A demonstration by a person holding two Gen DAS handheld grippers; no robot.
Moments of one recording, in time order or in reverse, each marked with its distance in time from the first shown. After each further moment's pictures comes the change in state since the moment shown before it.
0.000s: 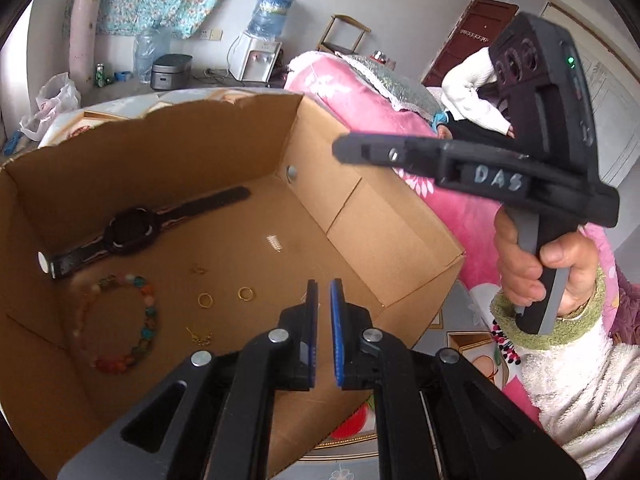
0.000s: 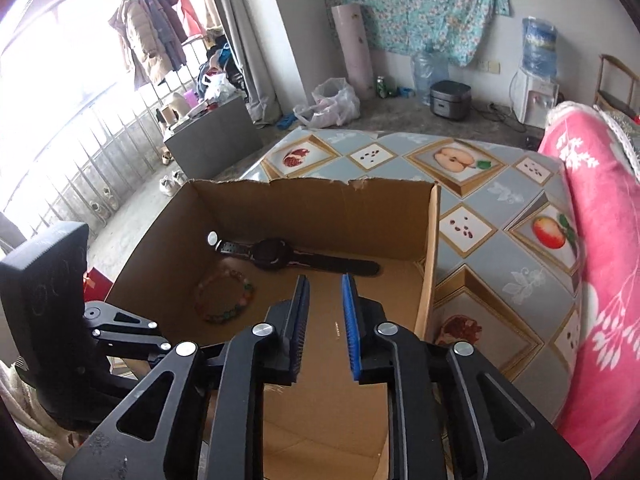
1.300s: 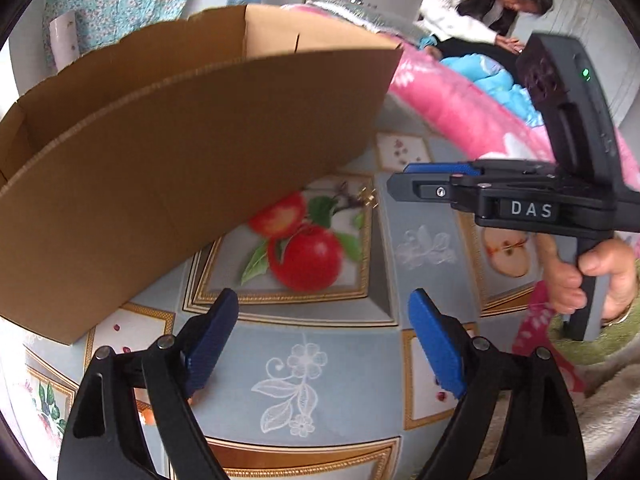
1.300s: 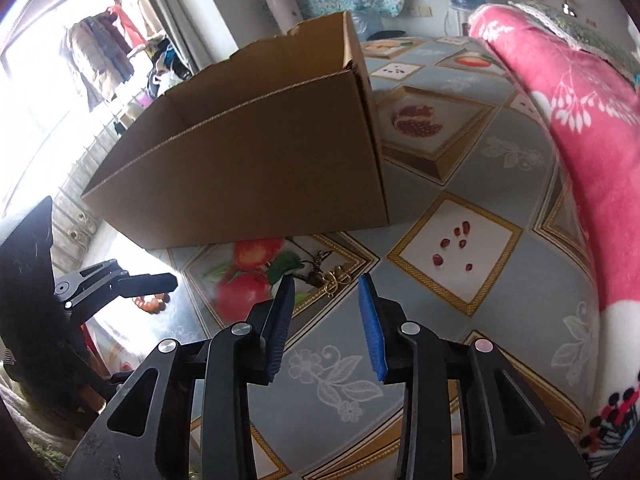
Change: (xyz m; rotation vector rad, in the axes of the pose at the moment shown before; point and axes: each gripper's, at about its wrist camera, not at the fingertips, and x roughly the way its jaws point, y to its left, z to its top) left arm 0.018 -0.055 -0.122 0.164 0.110 0.145; right arm -0.008 0.010 -0.170 0.202 0.076 -0.099
